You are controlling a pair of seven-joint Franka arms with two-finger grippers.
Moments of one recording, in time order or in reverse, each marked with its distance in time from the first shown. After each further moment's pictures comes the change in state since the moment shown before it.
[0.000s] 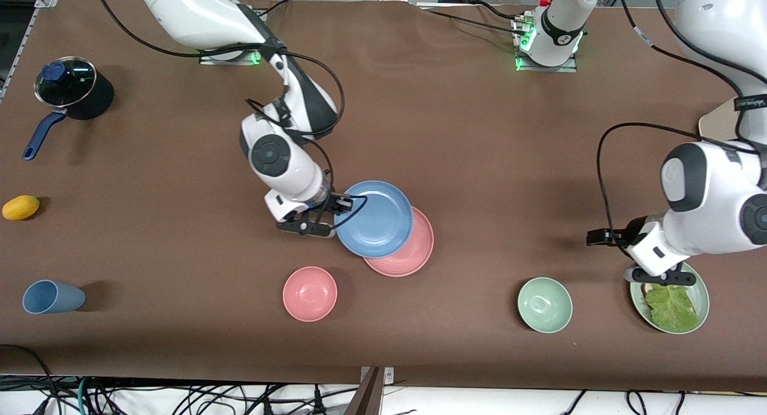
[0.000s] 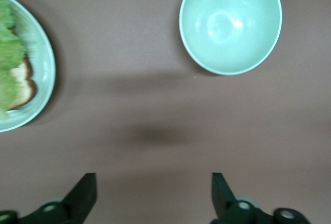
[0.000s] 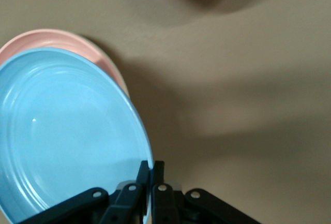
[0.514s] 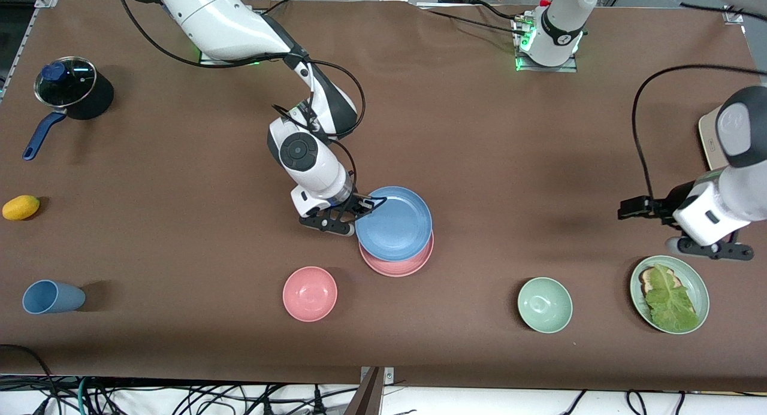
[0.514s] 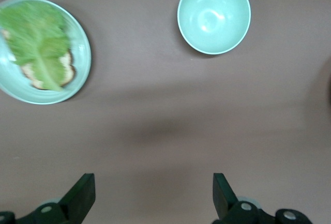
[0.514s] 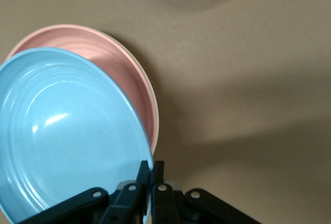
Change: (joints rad) left arm -0.008 -0.184 0.007 0.008 0.052 -0.155 0.011; right arm 0.037 0.056 -0.006 0.029 0.000 0.094 0.076
